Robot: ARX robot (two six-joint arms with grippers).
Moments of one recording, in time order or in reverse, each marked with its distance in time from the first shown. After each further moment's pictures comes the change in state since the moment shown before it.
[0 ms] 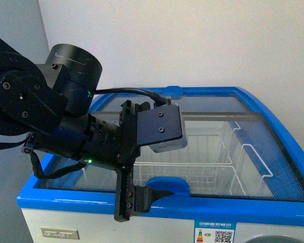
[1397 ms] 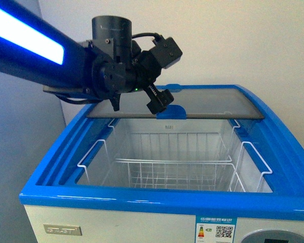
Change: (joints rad) left arm -0.009 0.356 0.658 0.260 -0.489 -0.506; right arm 0.000 0.000 0.000 0.000 0.000 0.000
